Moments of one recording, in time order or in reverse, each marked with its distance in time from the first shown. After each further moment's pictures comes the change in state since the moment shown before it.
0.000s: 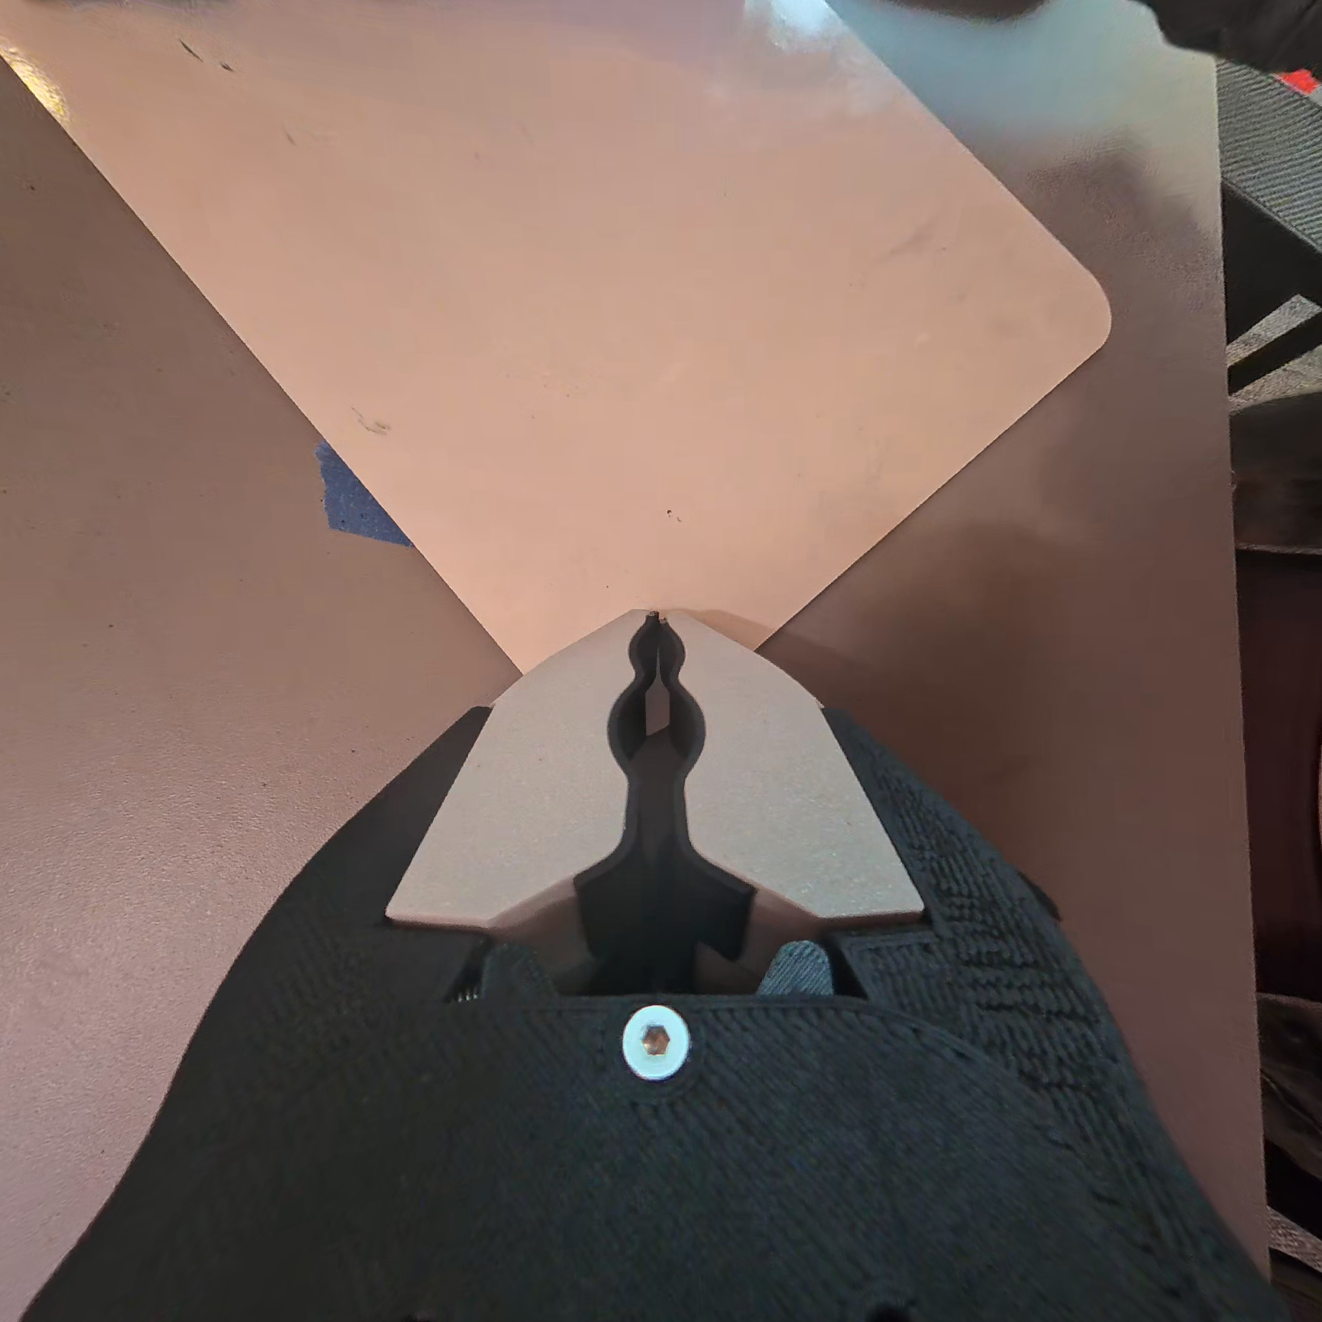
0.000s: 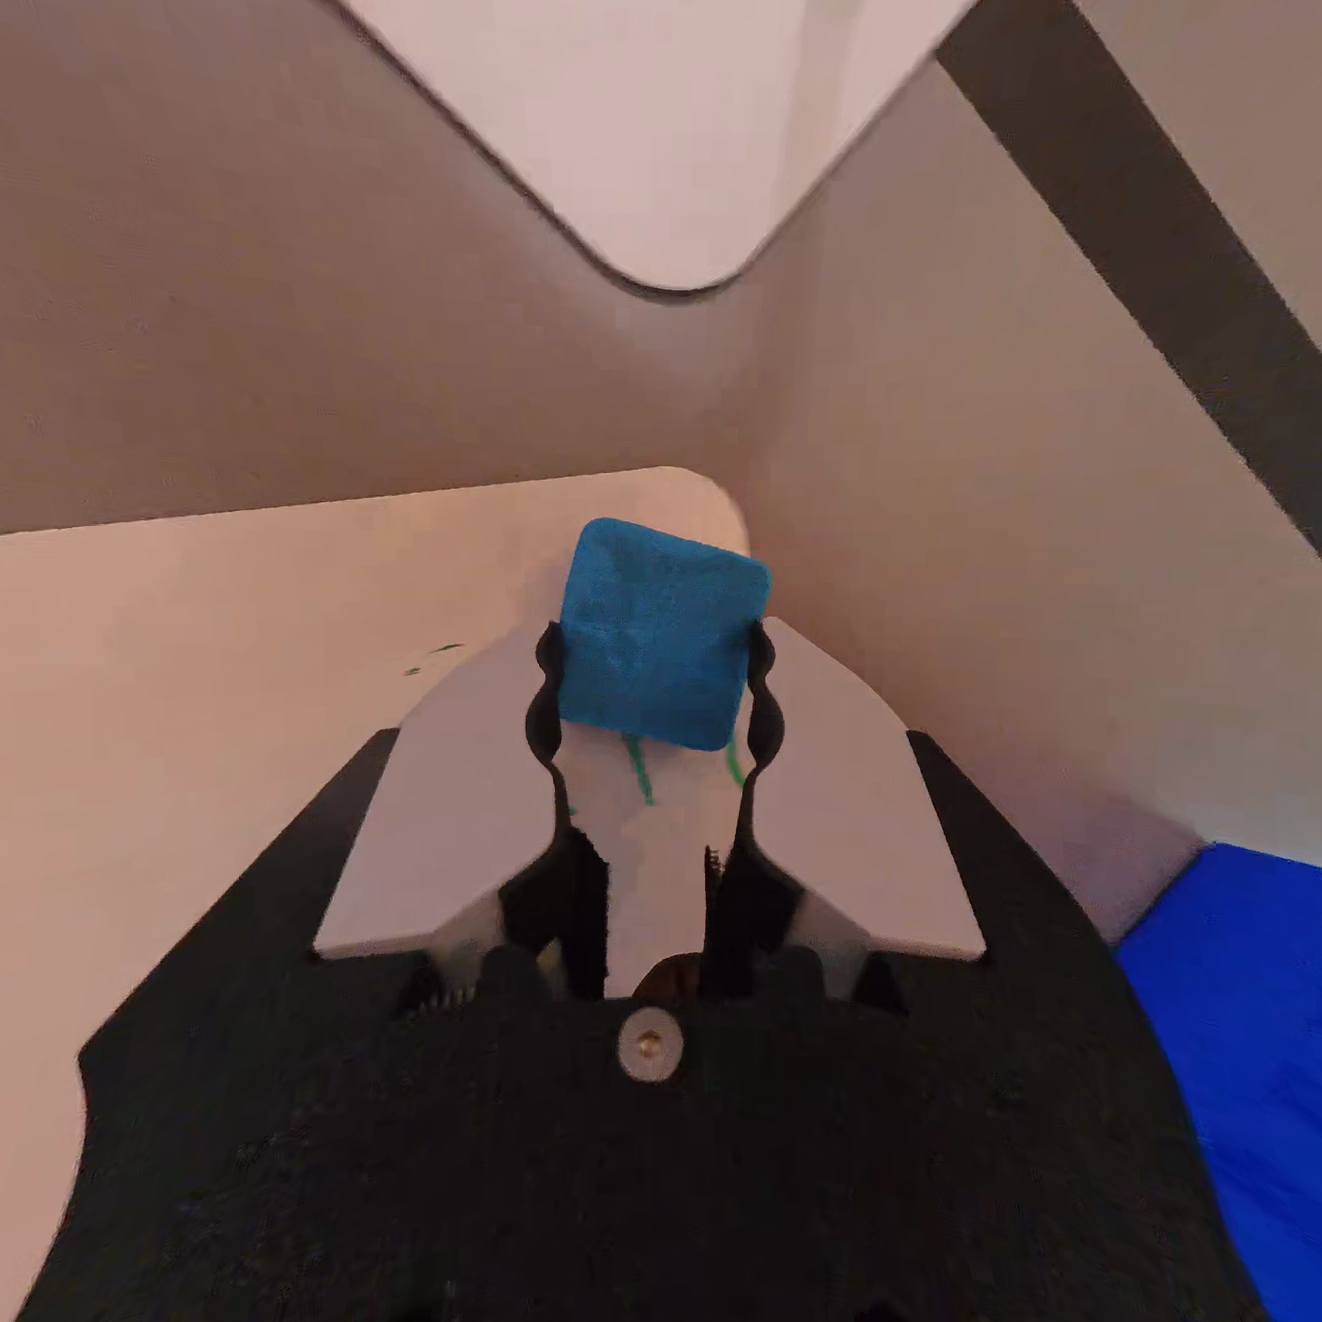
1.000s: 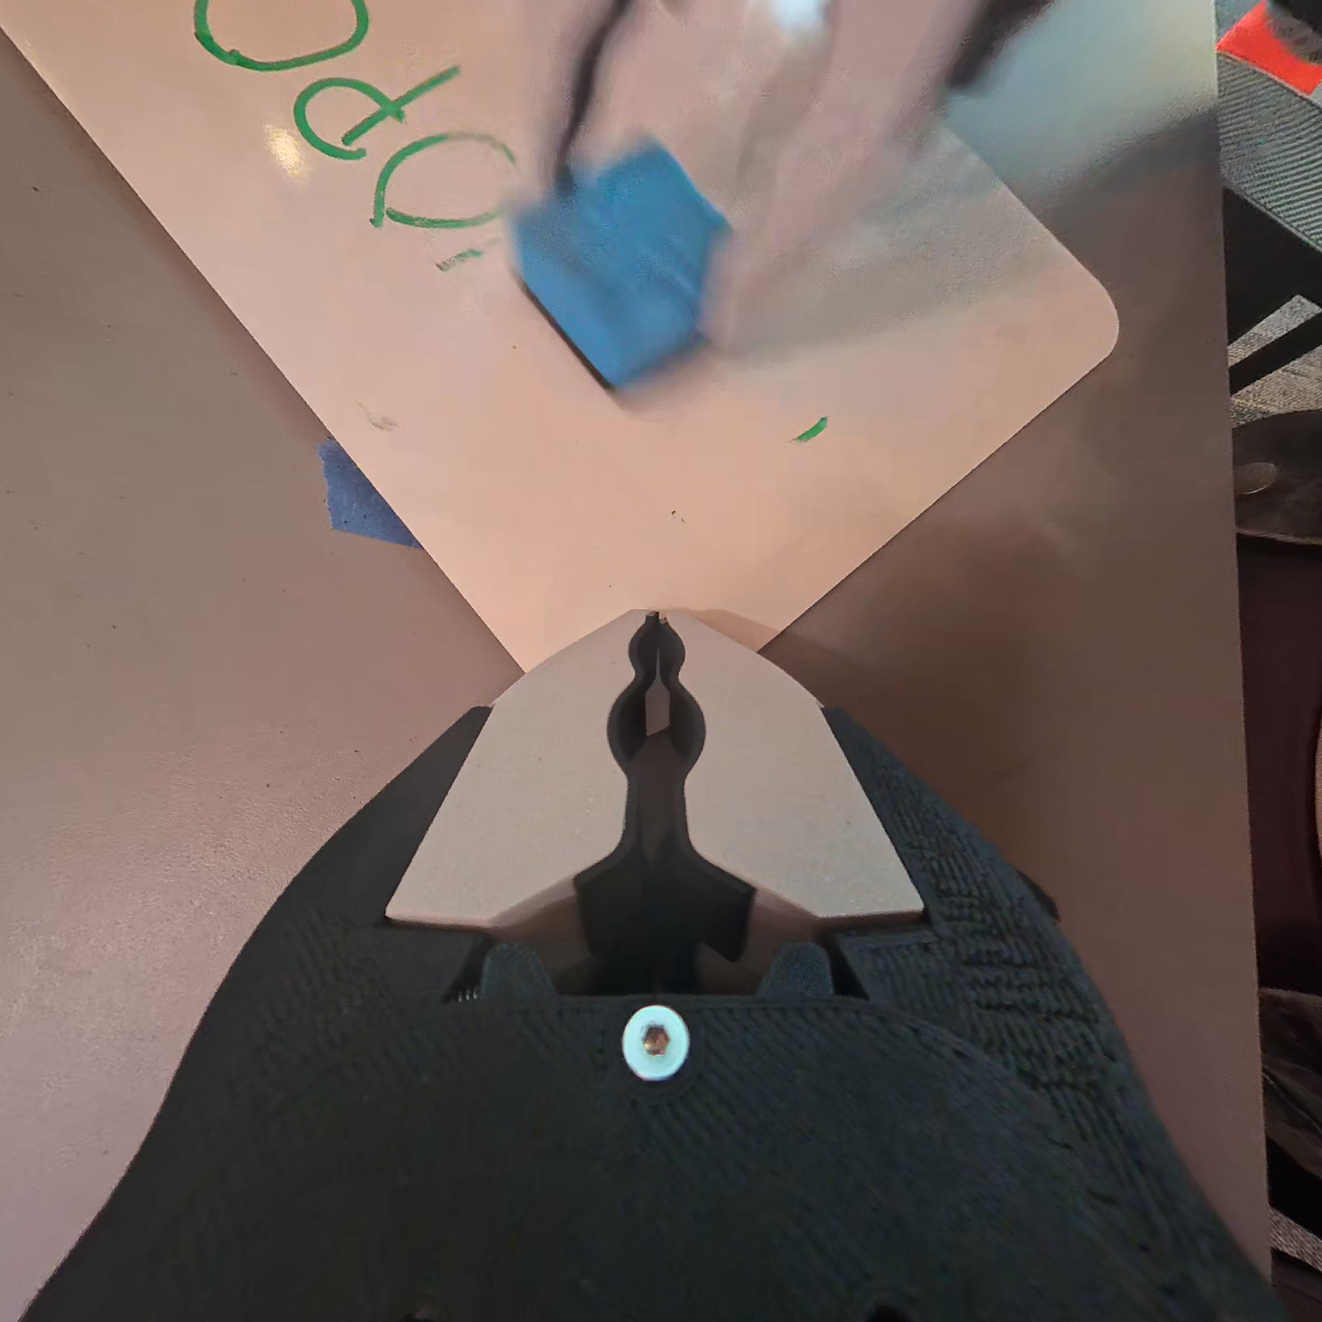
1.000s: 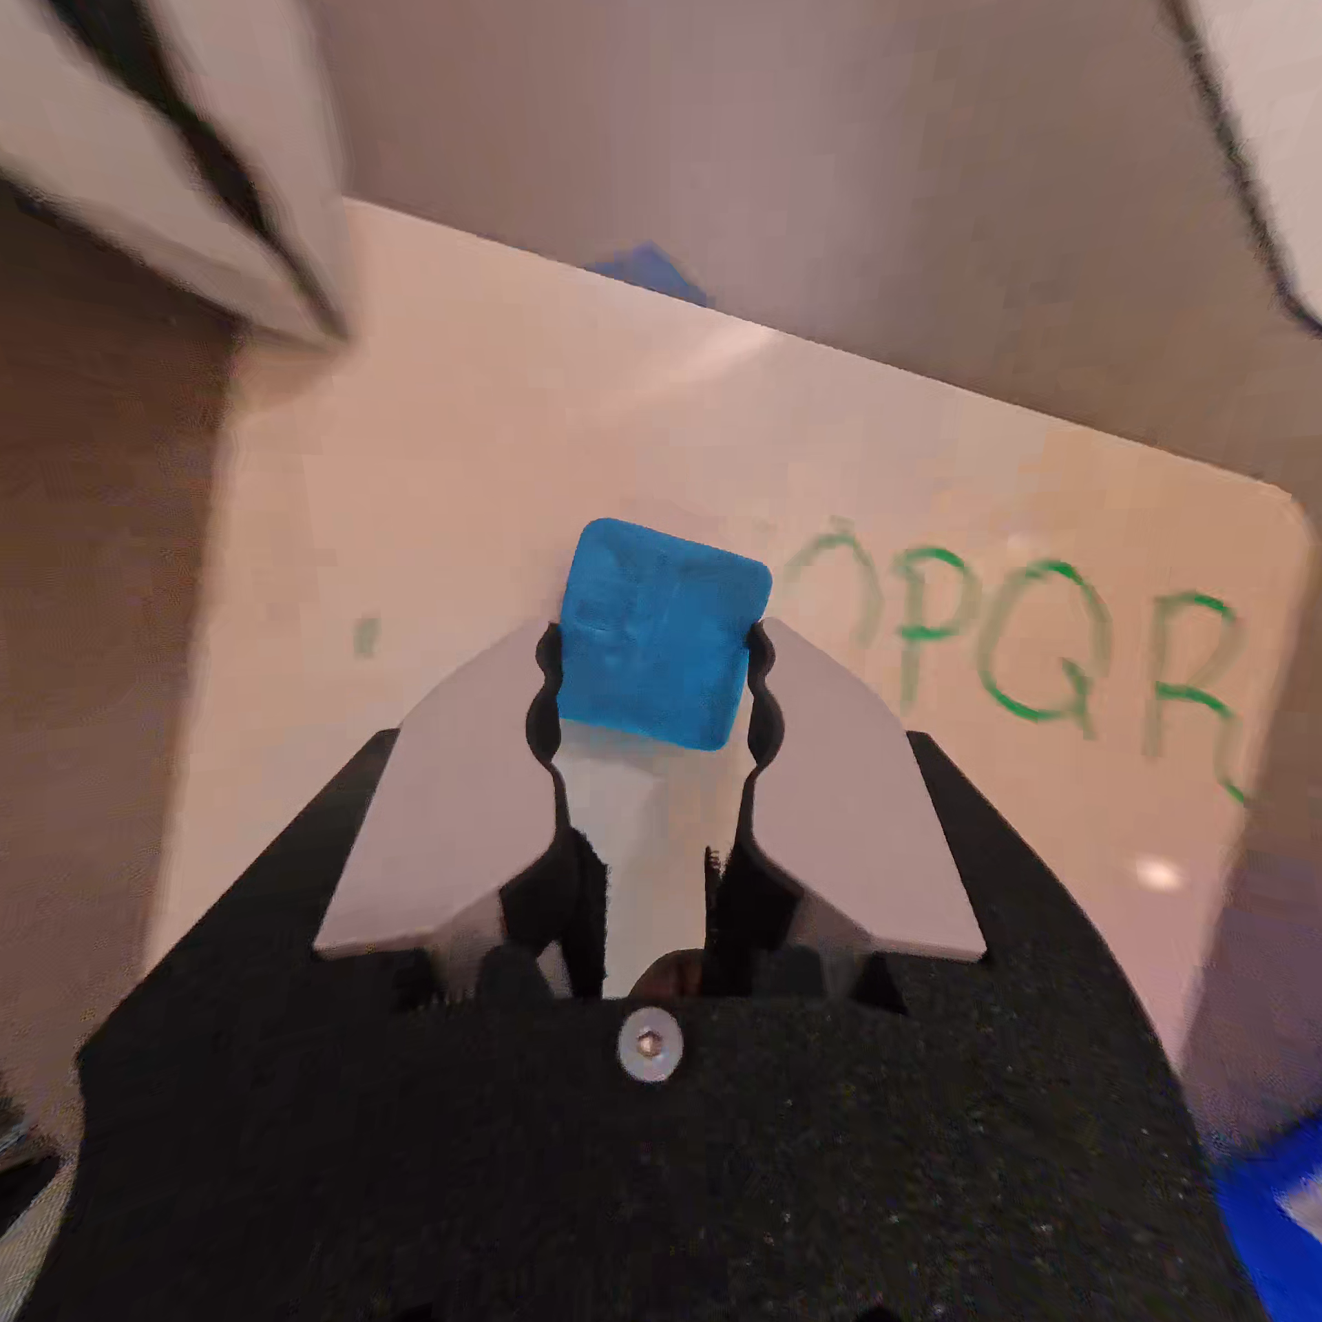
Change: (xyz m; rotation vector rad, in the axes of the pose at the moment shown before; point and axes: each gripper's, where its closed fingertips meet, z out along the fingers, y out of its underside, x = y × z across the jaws) left arm -0.001 0.000 0.000 0.001 0.000 -0.001; right arm -0.170 0.046 -0.058 0.034 -0.207 -0.289
